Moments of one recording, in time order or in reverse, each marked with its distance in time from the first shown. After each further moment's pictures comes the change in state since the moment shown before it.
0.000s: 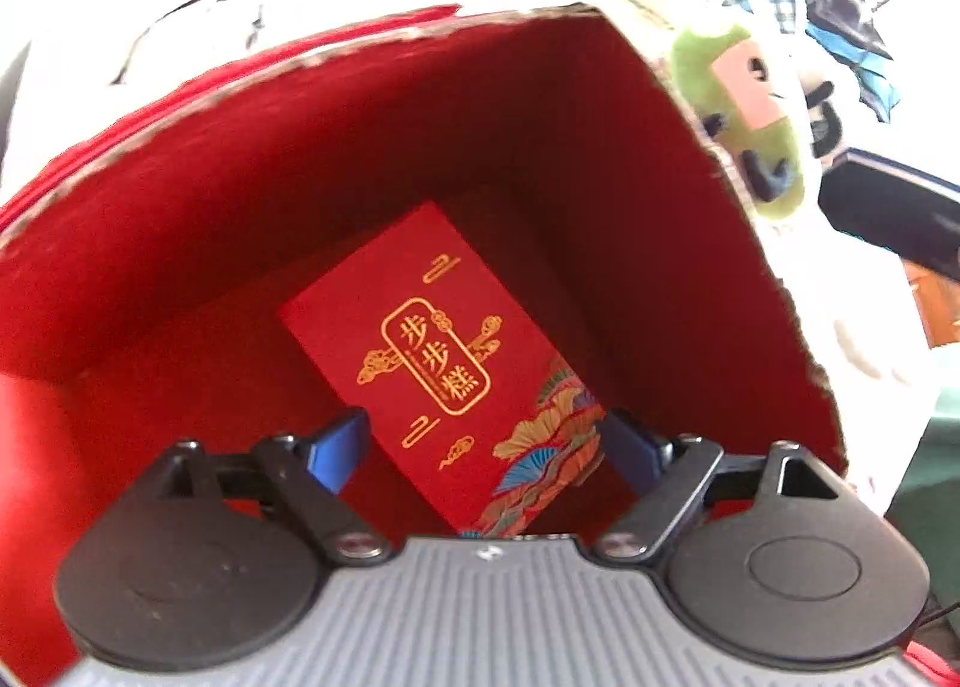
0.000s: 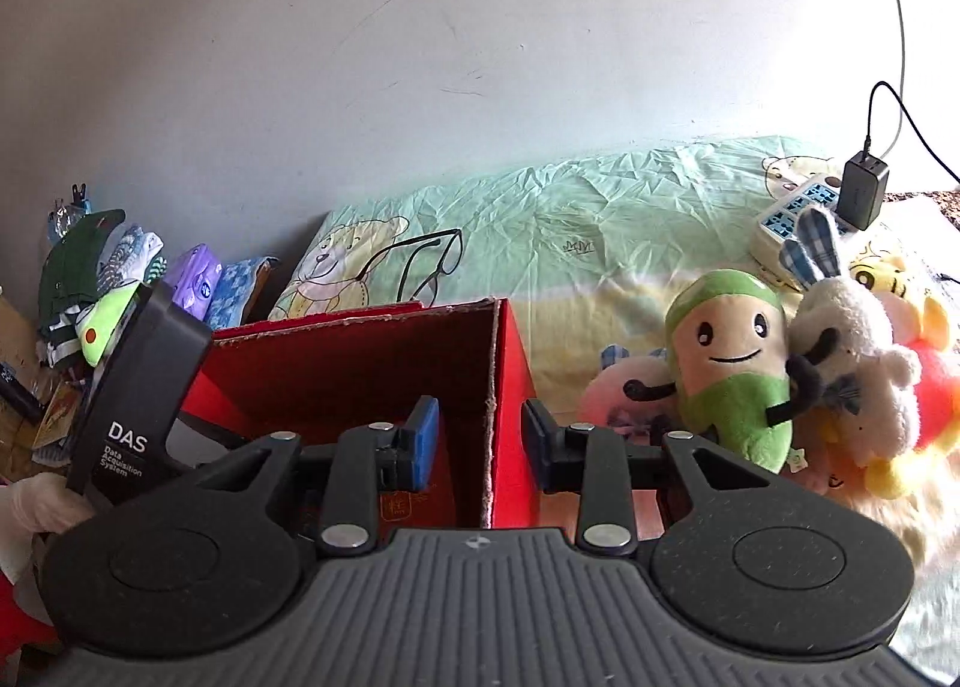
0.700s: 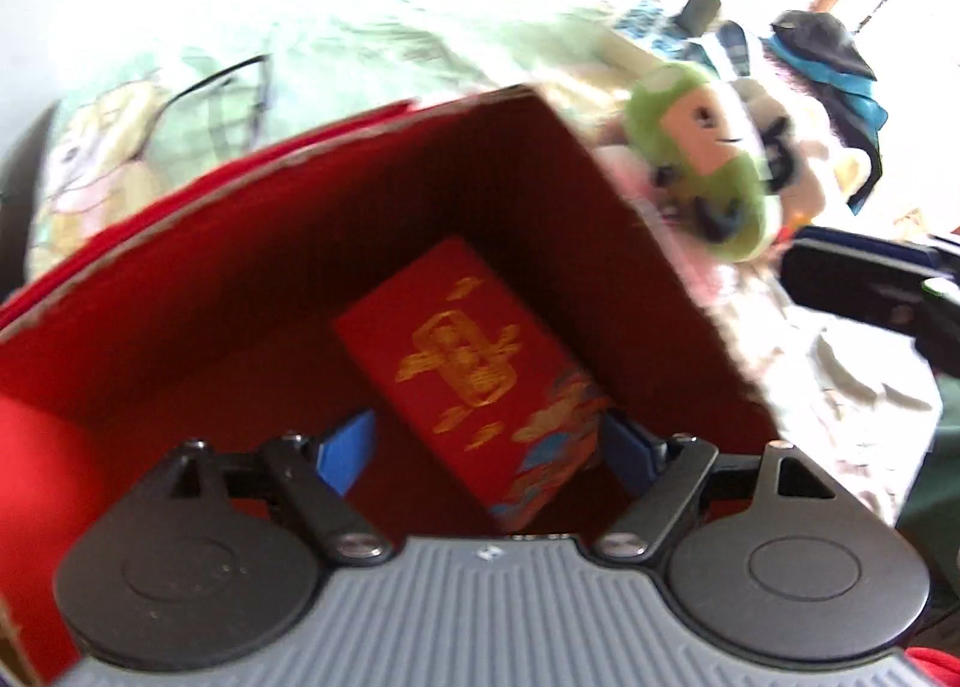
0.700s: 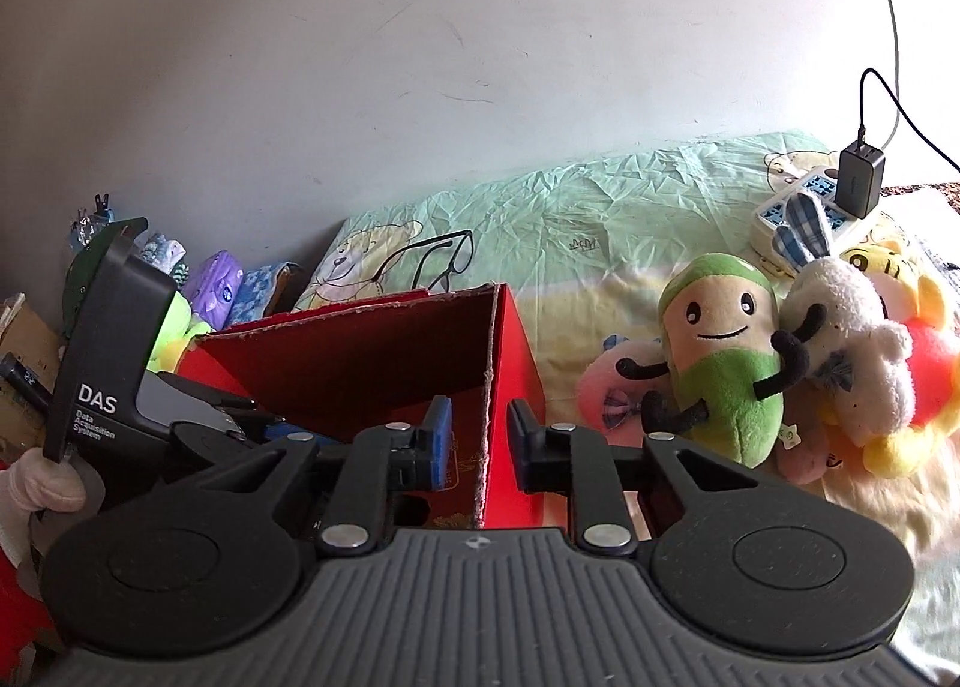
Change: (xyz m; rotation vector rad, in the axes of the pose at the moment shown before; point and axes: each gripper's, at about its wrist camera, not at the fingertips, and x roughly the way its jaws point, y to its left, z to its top) left arm -0.050 -0.029 -0.021 0.015 -0.110 0.088; right arm -0.014 -0.003 -0.014 0.001 -0.020 0.059
